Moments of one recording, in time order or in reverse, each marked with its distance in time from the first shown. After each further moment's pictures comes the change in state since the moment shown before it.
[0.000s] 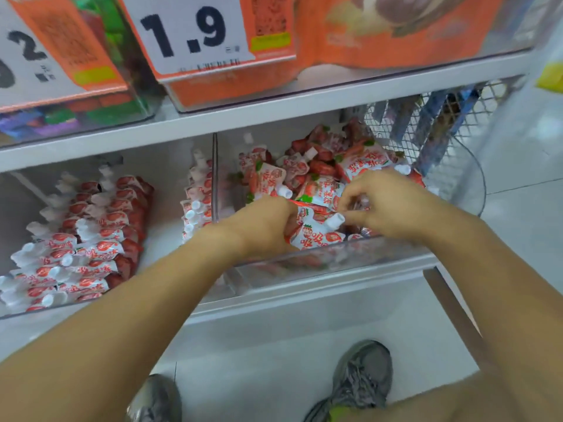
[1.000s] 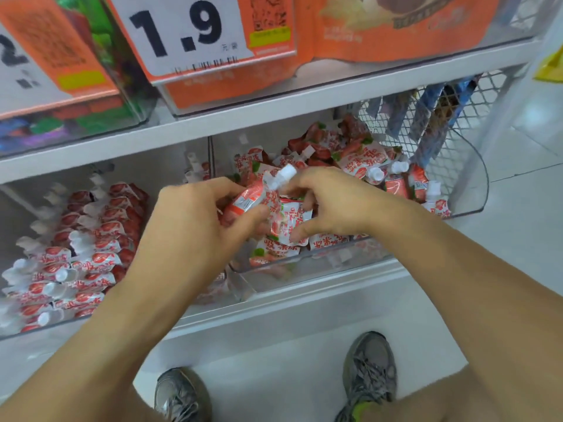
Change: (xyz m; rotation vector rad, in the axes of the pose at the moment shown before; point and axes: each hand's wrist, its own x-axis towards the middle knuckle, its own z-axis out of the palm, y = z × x) left_hand -0.077 -0.004 -0.033 -0.179 0.609 -0.161; right_hand 0.036 -0.044 0.020 0.097 -0.110 -0.004
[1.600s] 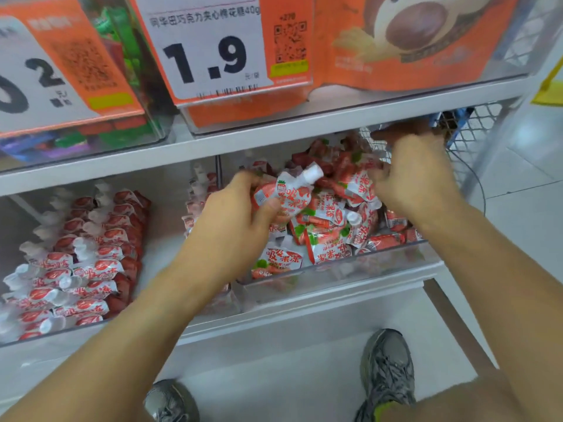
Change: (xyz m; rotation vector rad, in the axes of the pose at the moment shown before) left_hand 0.025 0.005 0.019 -0.161 -0.120 -0.081; right_hand -0.024 0.022 -0.049 -0.312 0.598 0.448
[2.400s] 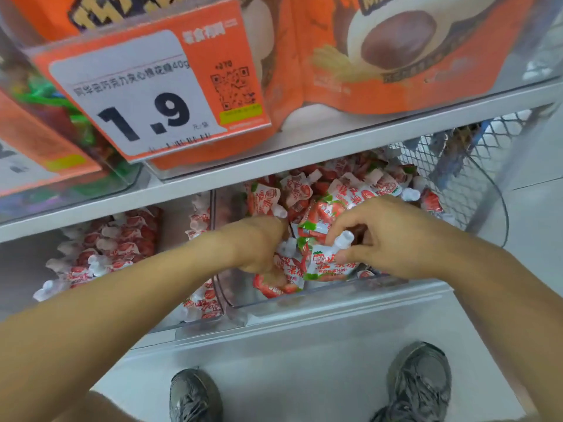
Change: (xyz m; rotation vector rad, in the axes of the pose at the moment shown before) left_hand 0.066 0.003 0.037 0.686 -0.808 -0.042; right_hand -0.014 0.015 0.001 0.409 -0.663 -0.400
